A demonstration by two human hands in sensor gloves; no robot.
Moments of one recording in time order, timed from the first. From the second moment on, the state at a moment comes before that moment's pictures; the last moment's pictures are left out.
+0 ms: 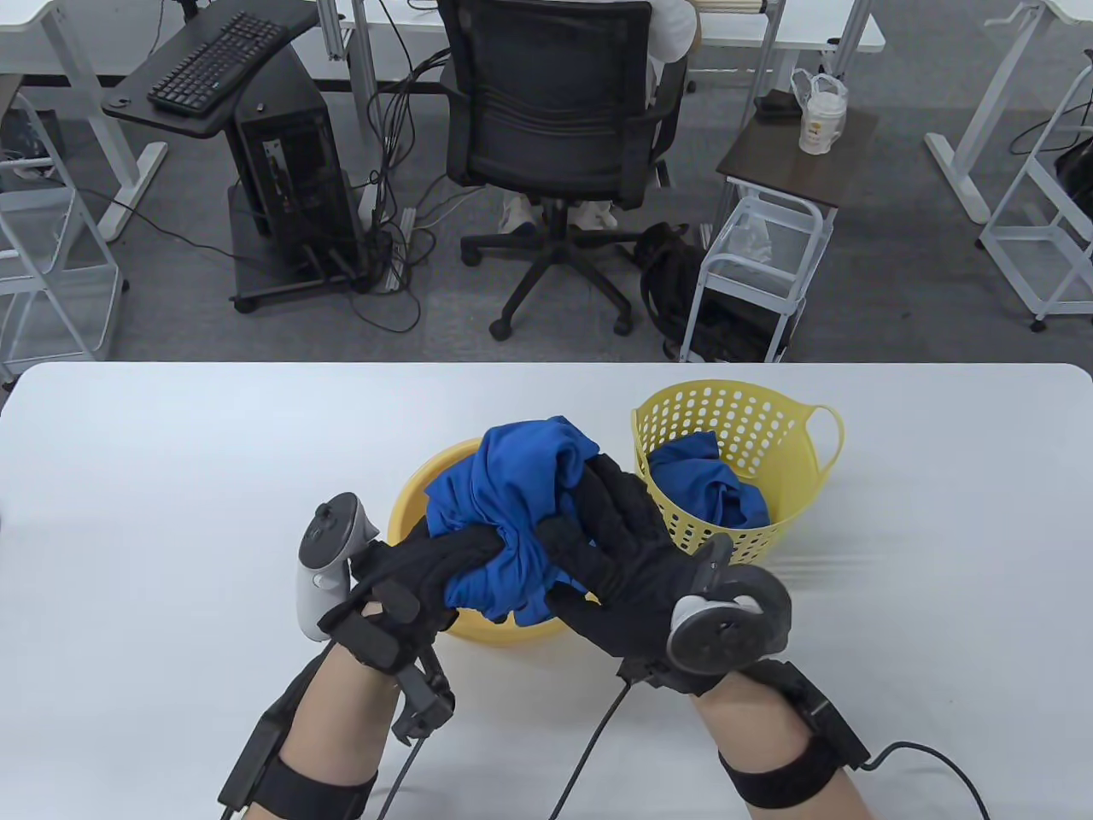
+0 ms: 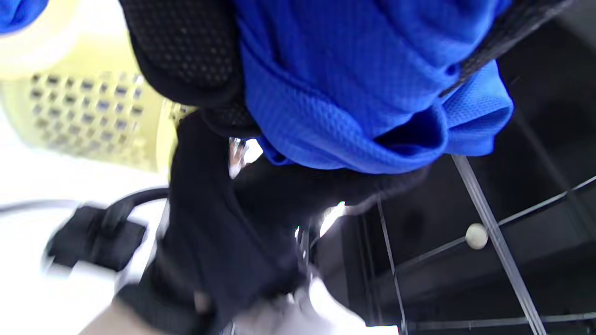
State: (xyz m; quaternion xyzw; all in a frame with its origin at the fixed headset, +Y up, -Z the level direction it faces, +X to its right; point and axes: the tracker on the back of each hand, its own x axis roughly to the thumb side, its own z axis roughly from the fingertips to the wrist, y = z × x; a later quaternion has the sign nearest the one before) left_hand -0.150 -0.627 -0.319 -0.23 -0.26 0.72 0.60; right_hand 0.090 -0.591 -0.285 0.43 -0.31 0.83 0.16
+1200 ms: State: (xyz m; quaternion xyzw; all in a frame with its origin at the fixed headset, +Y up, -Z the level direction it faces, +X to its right) left_hand -0.132 -0.612 -0.313 -0.16 -0.30 0.46 0.82; right_hand 0.096 -0.607 -0.304 0.45 -0.33 0.81 0.17
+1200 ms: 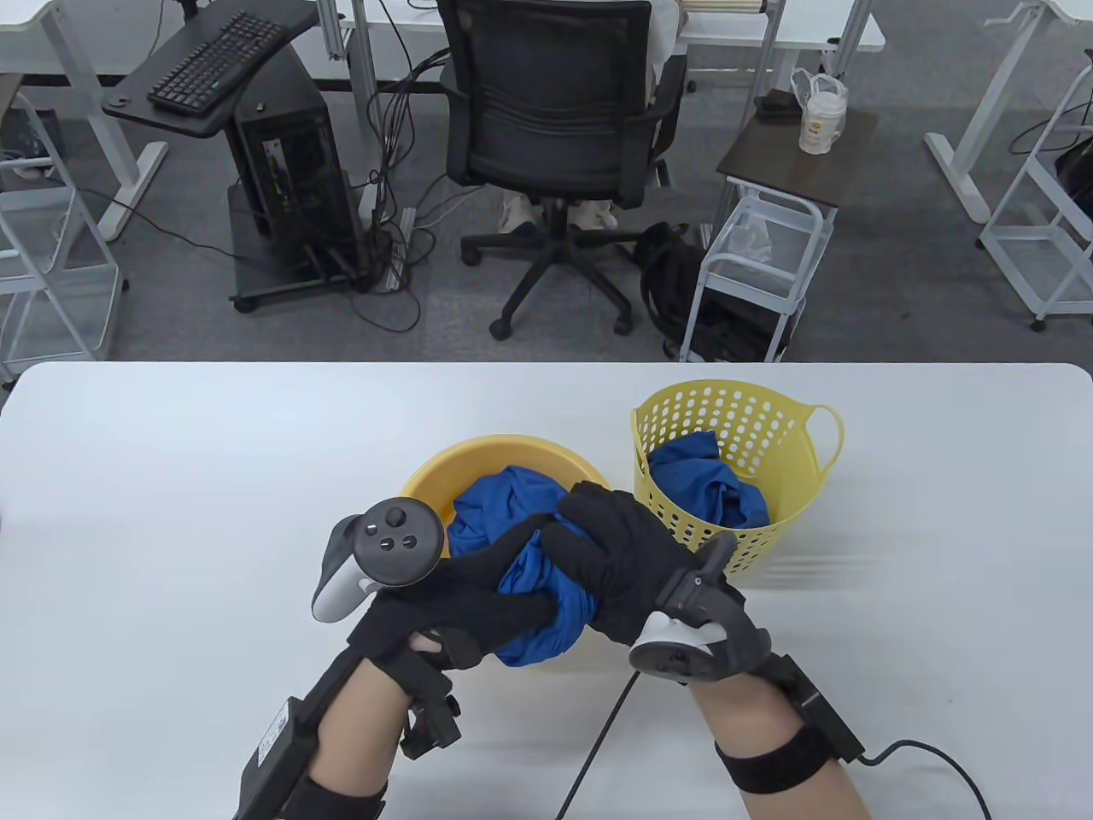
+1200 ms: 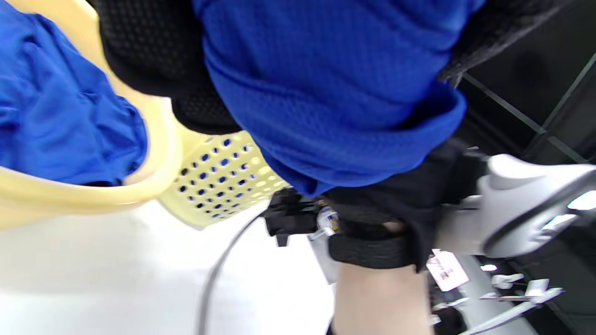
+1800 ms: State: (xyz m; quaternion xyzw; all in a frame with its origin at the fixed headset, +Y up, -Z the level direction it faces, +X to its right) left_hand -0.132 -0.610 -0.307 -0.09 -0.26 0.44 0.86; right_hand 0.097 -0.608 -0.311 0.33 -0.26 0.87 0.27
